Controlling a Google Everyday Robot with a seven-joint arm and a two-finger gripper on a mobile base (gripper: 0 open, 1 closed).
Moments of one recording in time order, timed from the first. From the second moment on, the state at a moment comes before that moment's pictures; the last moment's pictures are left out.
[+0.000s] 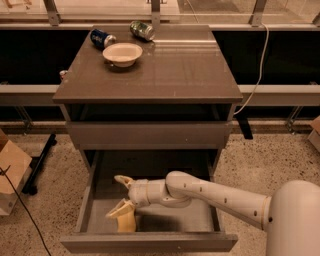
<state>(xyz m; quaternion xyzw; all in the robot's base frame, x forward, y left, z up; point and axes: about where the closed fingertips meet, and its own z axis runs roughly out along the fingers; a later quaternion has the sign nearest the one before) 0.531 0.163 0.472 -0.54 0.59 0.42 0.44</state>
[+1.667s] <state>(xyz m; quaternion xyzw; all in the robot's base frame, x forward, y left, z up) 0.557 0.144 0.416 -0.48 0.64 0.40 0.45</state>
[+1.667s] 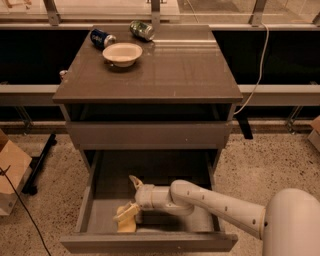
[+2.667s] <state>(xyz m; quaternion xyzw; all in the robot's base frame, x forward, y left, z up) 0.541 0.126 0.357 -0.45 0.68 0.42 0.41</state>
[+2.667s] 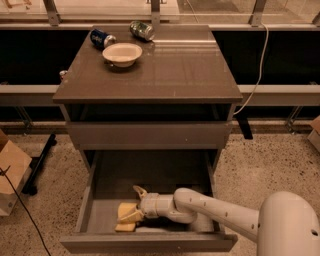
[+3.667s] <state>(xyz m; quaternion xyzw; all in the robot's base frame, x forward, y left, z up) 0.543 0.151 0.432 -0.50 0.61 0.43 0.44</state>
